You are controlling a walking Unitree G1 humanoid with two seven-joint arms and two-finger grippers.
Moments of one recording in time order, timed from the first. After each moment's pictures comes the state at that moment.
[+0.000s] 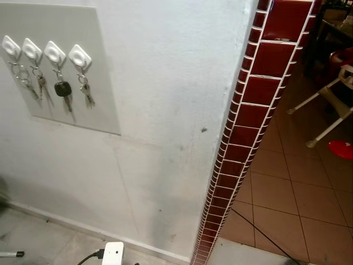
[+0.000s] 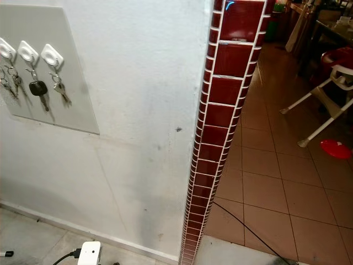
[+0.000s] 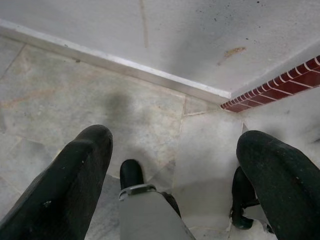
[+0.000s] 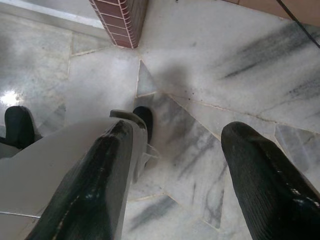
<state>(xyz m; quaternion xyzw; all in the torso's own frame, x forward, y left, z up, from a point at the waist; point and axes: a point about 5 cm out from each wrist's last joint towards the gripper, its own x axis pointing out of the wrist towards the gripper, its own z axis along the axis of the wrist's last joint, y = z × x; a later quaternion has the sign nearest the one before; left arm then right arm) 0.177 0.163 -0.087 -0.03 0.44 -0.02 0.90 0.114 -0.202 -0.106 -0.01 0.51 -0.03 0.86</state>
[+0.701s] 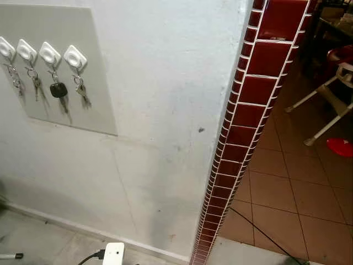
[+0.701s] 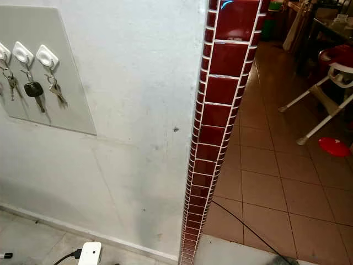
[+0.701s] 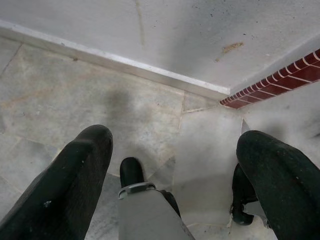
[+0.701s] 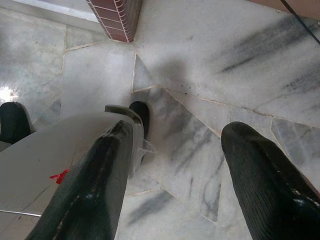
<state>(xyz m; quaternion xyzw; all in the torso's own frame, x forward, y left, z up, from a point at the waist) 0.177 0.162 -0.088 -0.03 0.44 -0.02 0.90 0.114 -0.203 -0.107 -0.02 0.51 -0.04 0.86</state>
